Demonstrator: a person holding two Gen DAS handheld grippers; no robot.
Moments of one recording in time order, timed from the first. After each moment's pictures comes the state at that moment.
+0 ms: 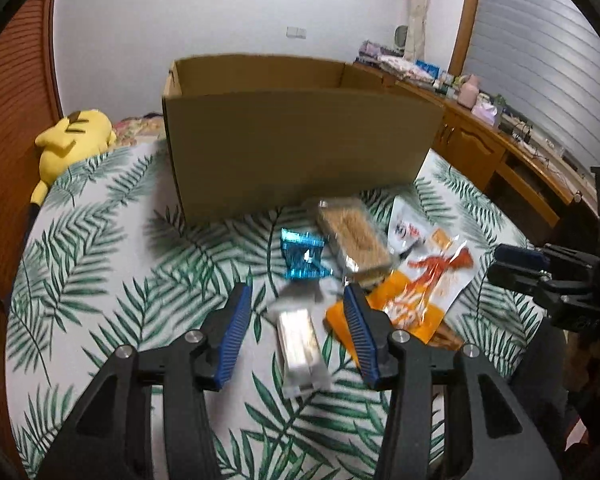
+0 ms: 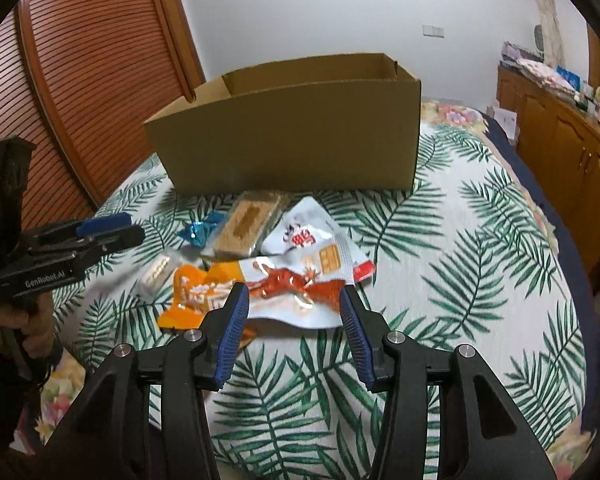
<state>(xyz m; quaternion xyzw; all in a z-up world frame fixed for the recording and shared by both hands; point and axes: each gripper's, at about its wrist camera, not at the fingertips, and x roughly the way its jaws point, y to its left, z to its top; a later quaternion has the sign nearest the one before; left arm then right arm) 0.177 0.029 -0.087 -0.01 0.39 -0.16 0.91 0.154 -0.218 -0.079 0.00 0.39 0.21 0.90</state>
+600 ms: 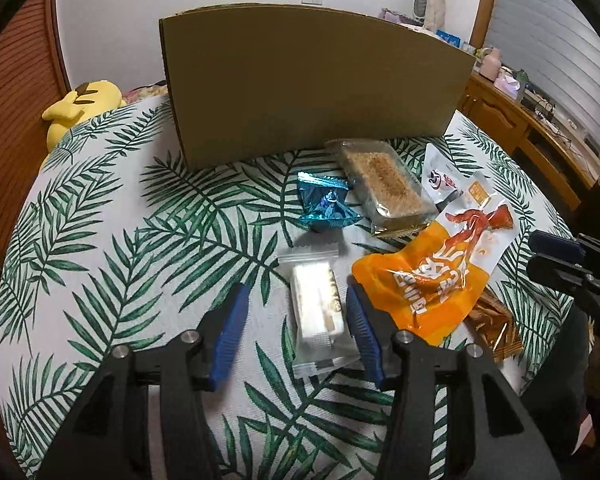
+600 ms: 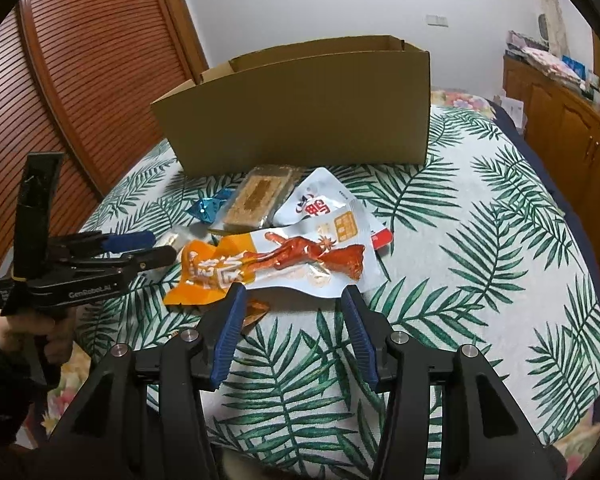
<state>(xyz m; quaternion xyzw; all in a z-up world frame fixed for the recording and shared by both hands) 0.185 0.025 -0.122 0.01 0.44 -0.13 0.89 0.144 -0.214 -0.095 0.01 0.40 0.22 0.89</state>
